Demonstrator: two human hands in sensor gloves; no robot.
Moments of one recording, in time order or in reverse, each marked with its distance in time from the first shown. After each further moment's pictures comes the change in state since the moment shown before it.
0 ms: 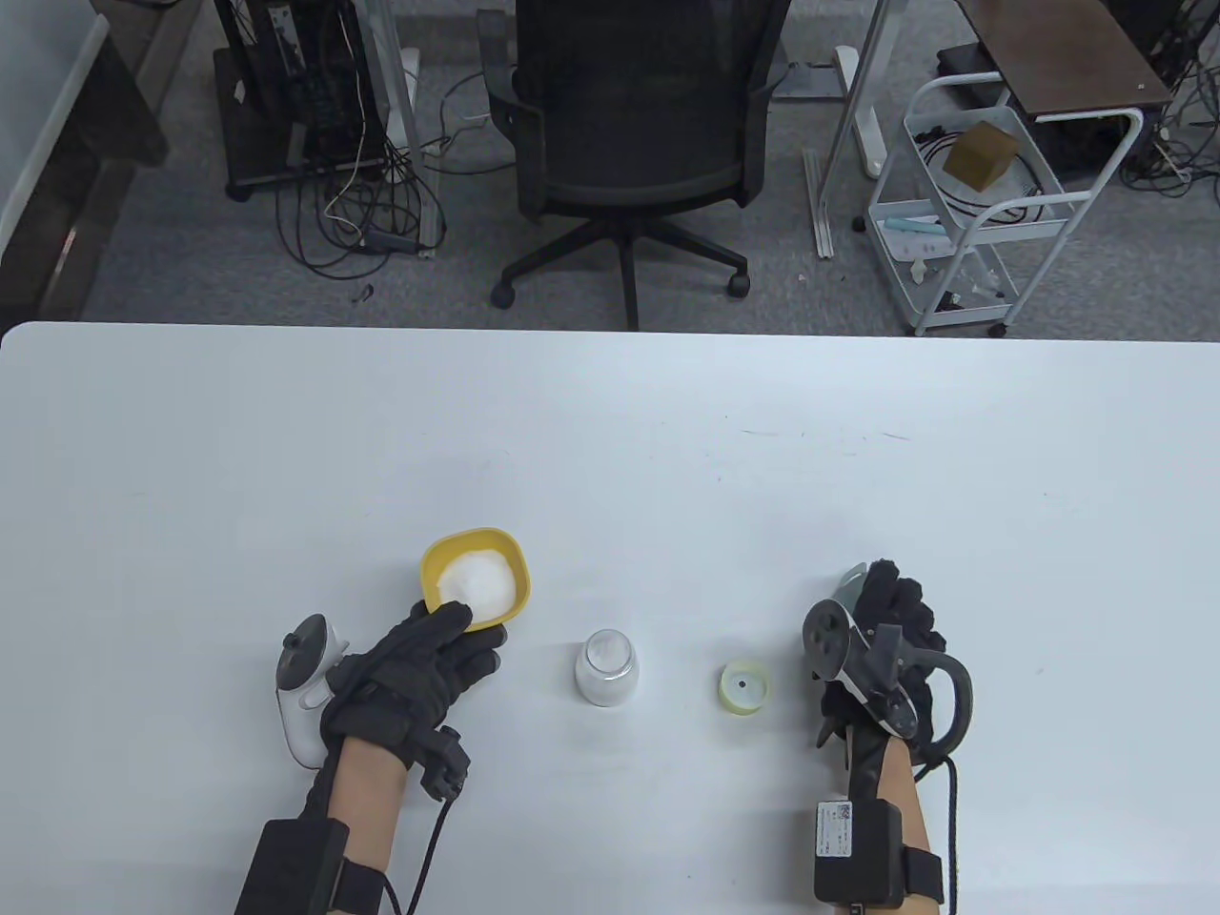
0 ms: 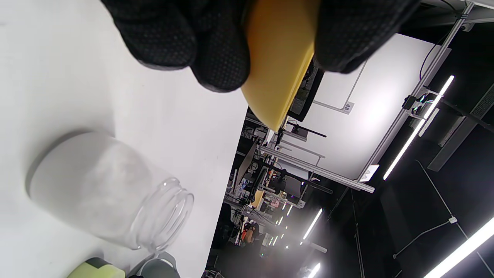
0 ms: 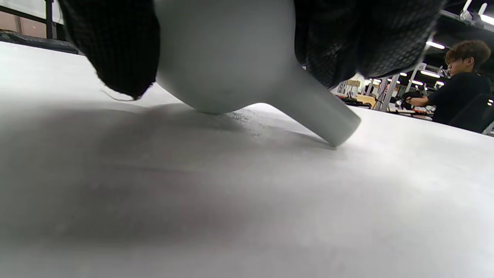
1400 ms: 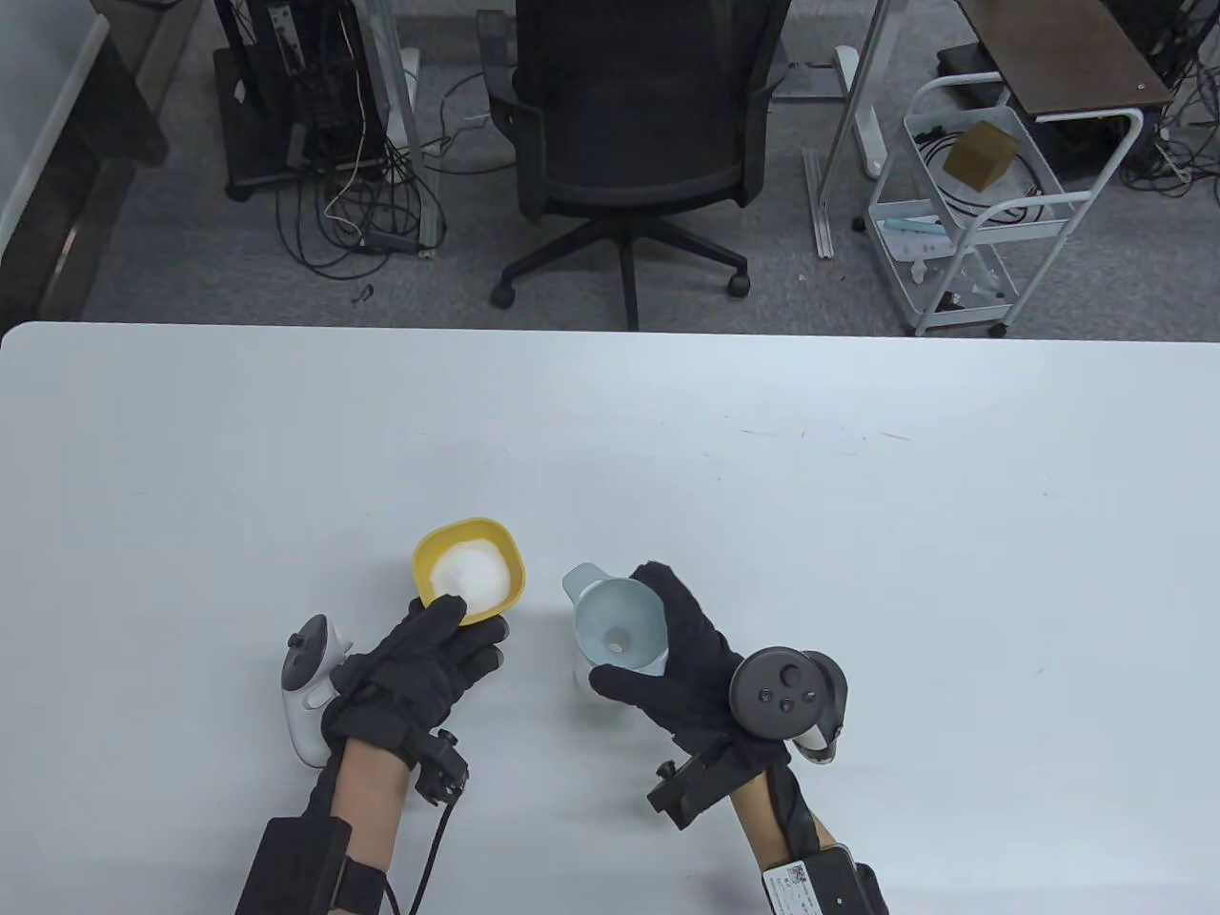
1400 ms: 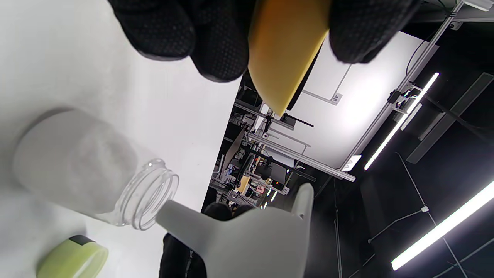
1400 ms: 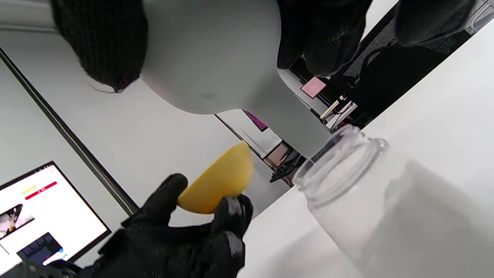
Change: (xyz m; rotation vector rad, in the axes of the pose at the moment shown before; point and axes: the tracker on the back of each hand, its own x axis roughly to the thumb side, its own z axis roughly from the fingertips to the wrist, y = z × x) left_hand -0.002 -0.006 -0.003 -0.064 -0.048 0.055; right_hand 0.112 -0.071 0.062 -0.003 -0.643 -1.103
